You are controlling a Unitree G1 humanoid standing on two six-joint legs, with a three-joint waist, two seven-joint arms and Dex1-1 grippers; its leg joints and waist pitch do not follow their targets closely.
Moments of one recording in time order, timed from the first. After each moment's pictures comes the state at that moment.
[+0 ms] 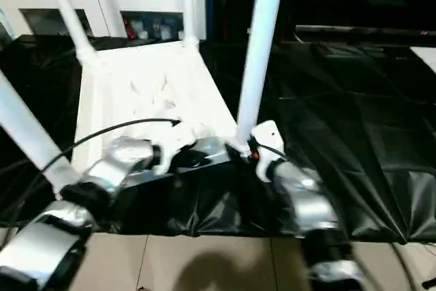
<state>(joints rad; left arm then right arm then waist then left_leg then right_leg) -0.72 0.19 -0.24 0.93 0.12 -0.14 -1.03 -0.38 -0.27 0.08 0.43 0.09 0.04 0.70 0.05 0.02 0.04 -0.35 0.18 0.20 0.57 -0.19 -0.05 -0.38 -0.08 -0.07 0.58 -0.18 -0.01</state>
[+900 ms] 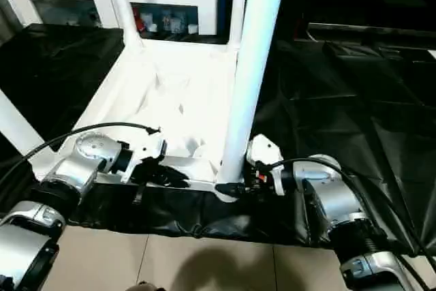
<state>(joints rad) -0.71 0.31 -0.25 0.92 0.06 -0.20 -1.44 -0.41 -0.45 0.21 0.42 0.16 0.04 1.23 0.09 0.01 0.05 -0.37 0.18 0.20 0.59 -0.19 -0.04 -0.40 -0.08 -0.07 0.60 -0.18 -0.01</state>
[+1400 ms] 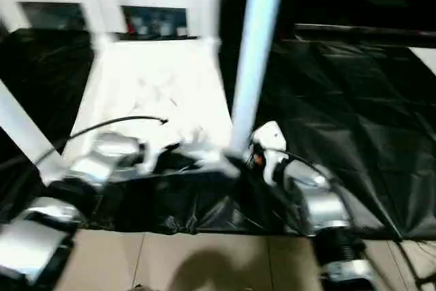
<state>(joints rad) -0.75 0.15 -0.22 0.93 0.13 -0.01 -0.99 -0.41 -0.18 0.02 0.51 0.10 0.12 0.55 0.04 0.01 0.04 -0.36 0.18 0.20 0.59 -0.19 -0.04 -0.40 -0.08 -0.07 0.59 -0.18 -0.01</state>
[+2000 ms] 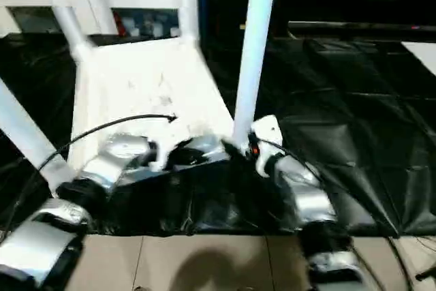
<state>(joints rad) -0.74 0.20 -0.23 0.91 0.11 -0.07 -1.11 -0.42 -0.25 0.07 0.53 0.09 0.04 0.73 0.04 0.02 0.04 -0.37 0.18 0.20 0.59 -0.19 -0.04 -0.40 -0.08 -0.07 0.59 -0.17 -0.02</state>
